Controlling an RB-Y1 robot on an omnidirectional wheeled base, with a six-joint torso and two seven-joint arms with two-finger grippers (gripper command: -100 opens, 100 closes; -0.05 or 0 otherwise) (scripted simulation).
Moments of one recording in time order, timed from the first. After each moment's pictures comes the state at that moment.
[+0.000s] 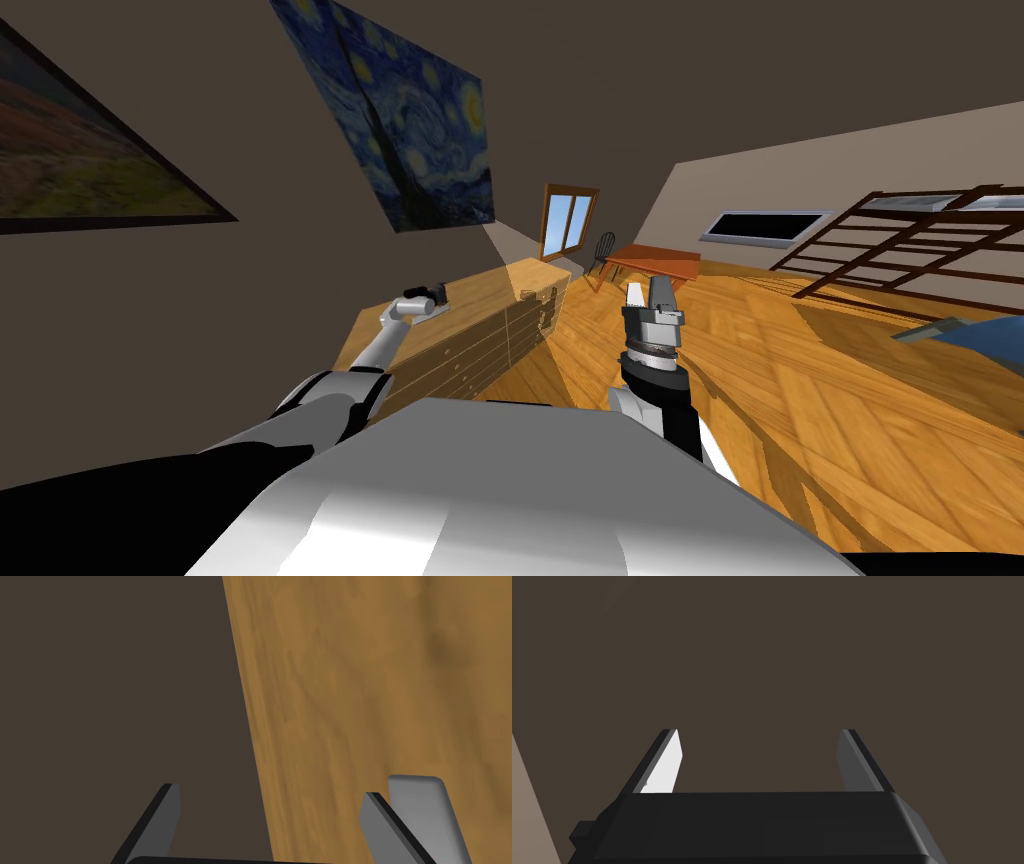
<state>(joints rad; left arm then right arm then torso) -0.43 0.63 0.06 -1.25 0.45 0.60 0.12 0.52 -0.04 -0.03 -2.35 0.06 -0.59 0.16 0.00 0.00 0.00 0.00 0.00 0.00</state>
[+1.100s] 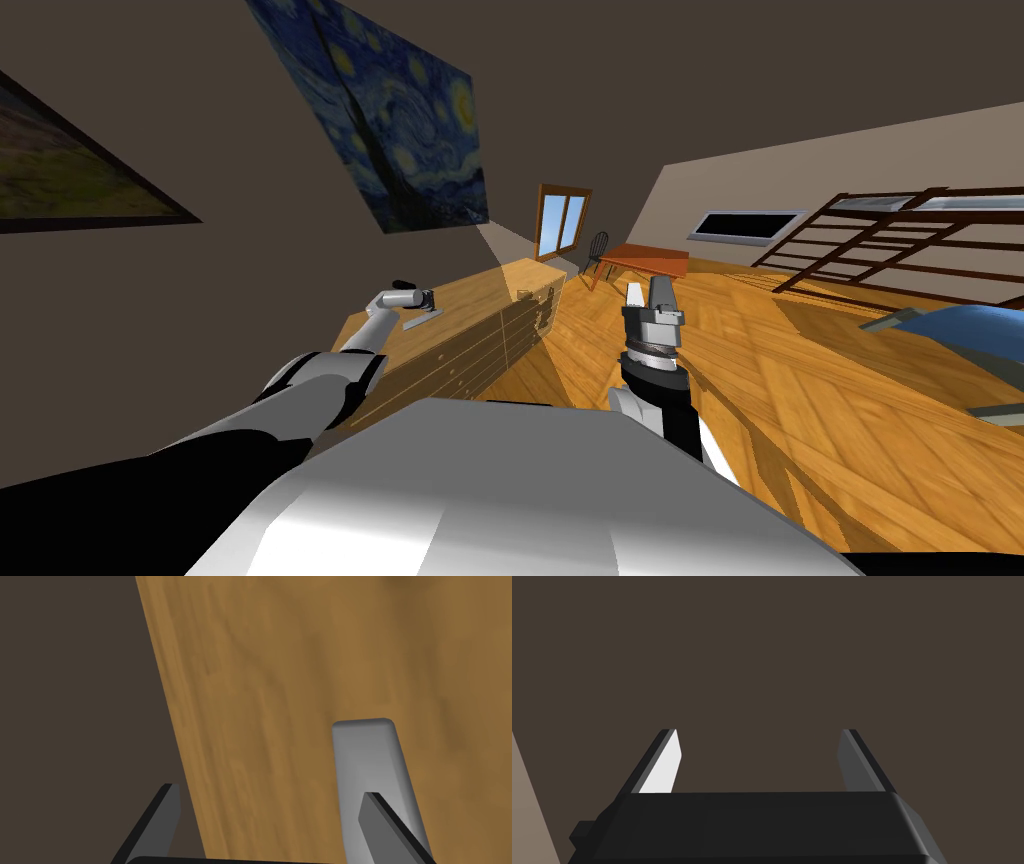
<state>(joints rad) -0.57 0.73 0.07 -0.99 0.53 0.86 0.13 0.52 -0.04 -0.03 -2.35 0.06 -0.59 0.16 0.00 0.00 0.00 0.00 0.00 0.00</state>
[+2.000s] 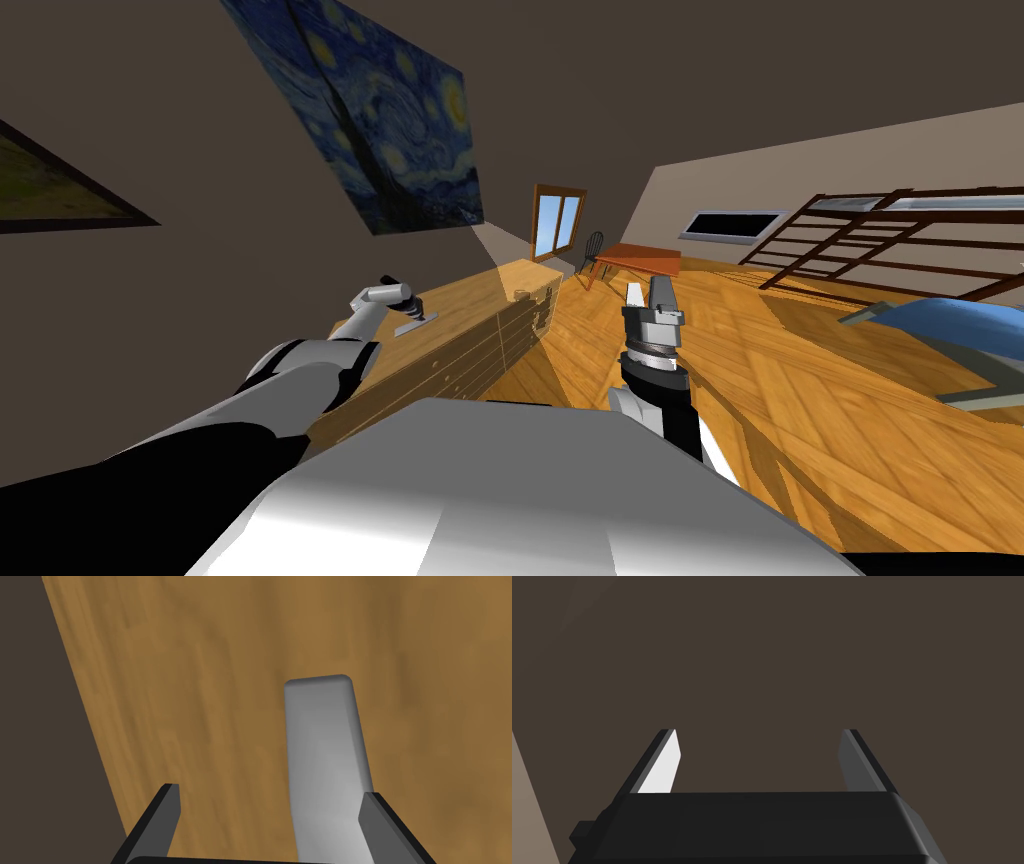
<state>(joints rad) -0.66 0.81 0.07 -0.79 0.58 1.10 0.14 0.52 -0.04 -0.03 -2.35 0.06 -0.59 0.16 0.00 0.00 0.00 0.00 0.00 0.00</state>
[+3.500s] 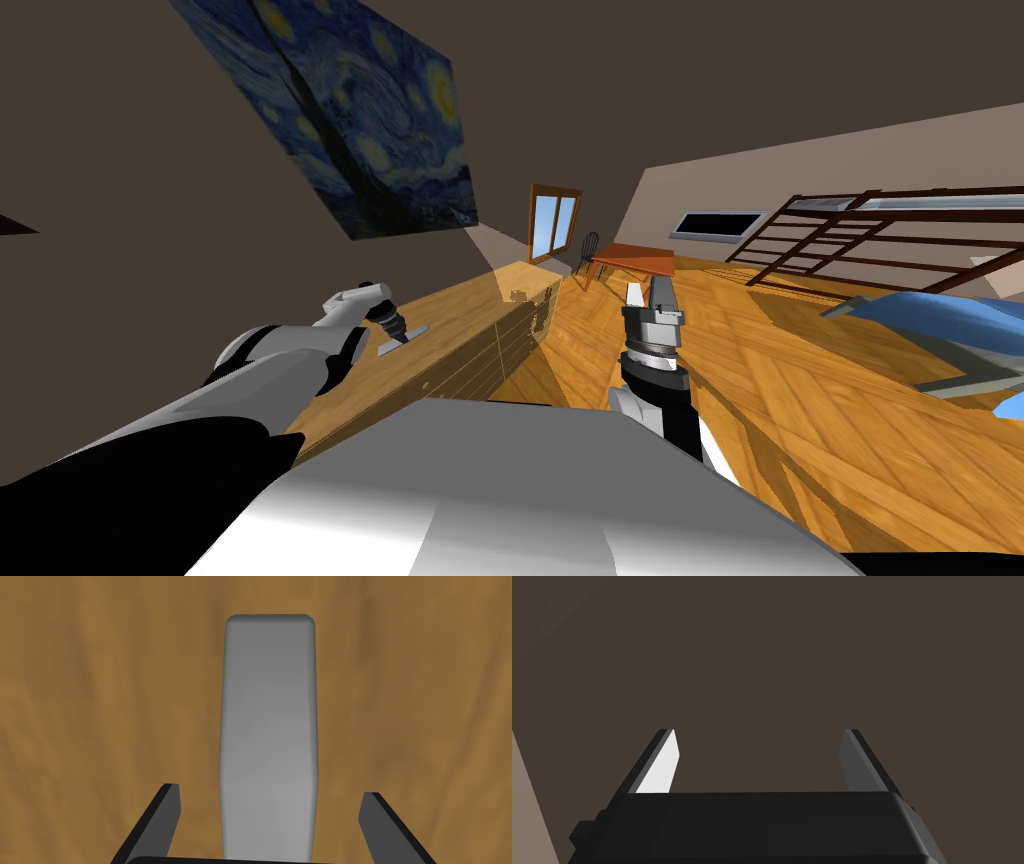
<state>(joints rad) -0.78 0.91 0.08 -0.45 0.63 1.42 0.15 0.52 -0.04 -0.03 -2.35 0.06 -0.59 0.16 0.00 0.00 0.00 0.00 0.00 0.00</state>
